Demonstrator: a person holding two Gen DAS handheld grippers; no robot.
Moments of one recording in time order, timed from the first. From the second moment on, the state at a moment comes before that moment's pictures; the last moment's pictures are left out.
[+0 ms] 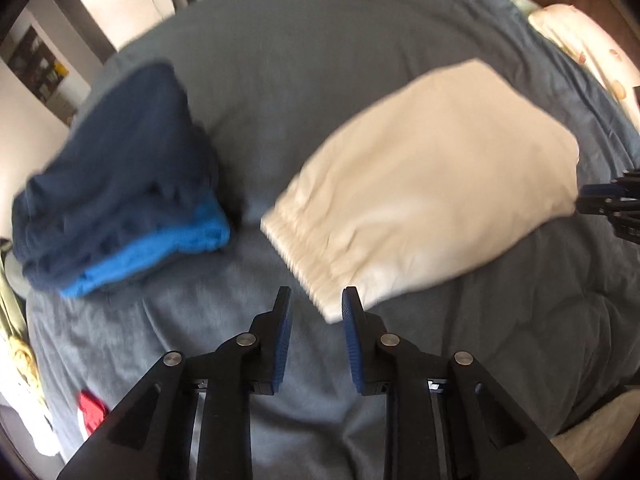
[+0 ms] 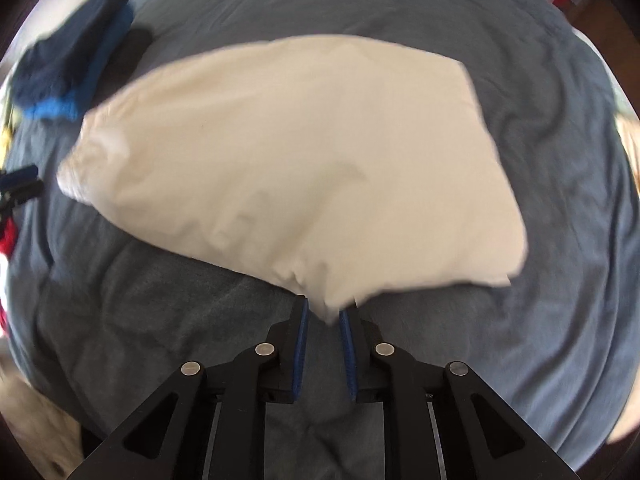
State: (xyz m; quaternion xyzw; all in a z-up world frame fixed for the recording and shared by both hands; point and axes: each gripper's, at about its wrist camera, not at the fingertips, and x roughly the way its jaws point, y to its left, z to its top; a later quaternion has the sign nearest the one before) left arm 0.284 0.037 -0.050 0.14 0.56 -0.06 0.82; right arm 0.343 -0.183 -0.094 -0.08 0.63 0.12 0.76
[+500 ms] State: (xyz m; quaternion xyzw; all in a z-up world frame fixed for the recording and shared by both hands) left arm 0.324 -0.051 -0.042 0.20 0.48 -0.16 0.84; right arm 0.337 -0.271 -0.082 0.11 0.54 -0.03 0.83
